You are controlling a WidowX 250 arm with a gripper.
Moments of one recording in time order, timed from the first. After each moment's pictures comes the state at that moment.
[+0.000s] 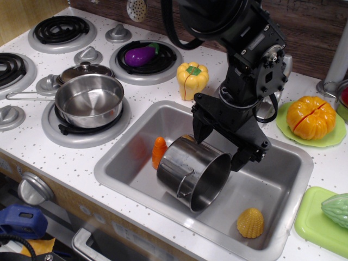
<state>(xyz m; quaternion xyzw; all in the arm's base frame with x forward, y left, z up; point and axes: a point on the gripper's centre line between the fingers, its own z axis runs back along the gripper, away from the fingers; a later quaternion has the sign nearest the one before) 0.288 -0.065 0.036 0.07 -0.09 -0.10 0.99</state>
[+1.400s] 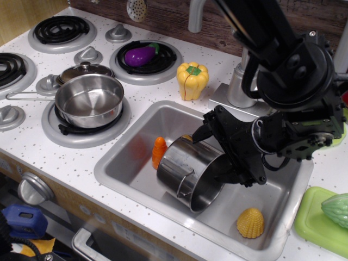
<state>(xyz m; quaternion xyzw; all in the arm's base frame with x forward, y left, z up) 0.287 -0.057 0.014 0.31 -0.07 -0.14 0.94</state>
